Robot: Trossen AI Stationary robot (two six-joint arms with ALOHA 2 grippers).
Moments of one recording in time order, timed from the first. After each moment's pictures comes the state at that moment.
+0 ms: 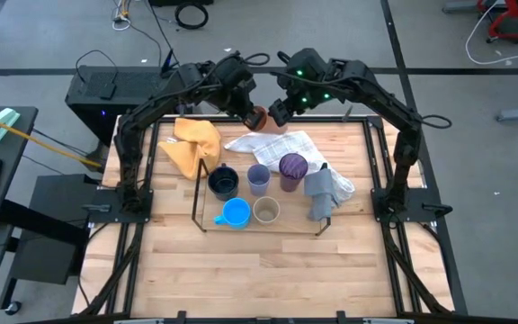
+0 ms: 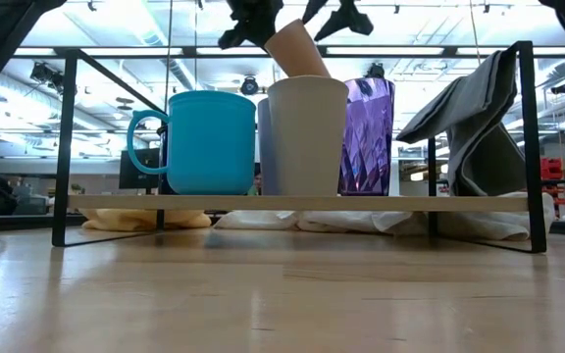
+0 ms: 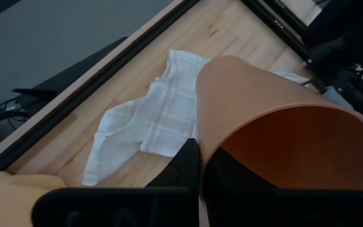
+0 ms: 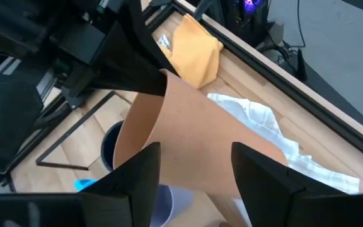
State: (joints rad) left arm 0.43 1.95 2.36 -1.31 0.02 -0.35; right arm -0.39 1.85 2.34 -1.31 -0.09 0.45
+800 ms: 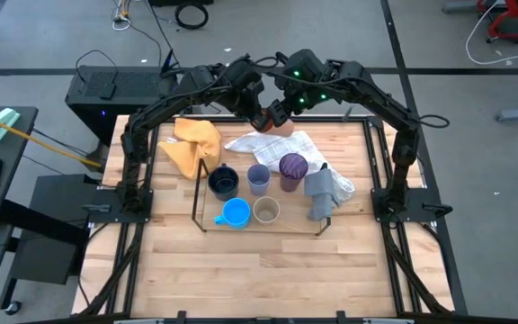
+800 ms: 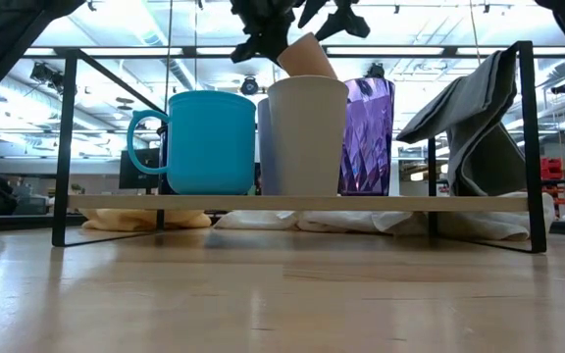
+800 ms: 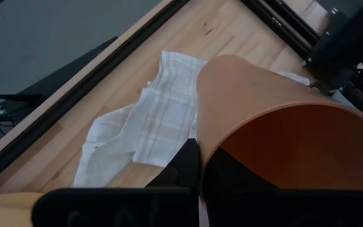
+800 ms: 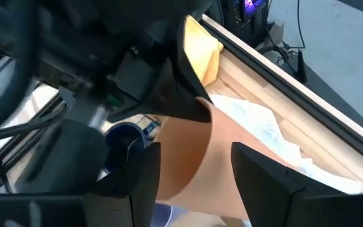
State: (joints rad) left arm 0.44 2.01 2.36 -1.25 0.05 -0.33; right arm -0.38 1.86 2.34 -1.29 -0.08 0.44
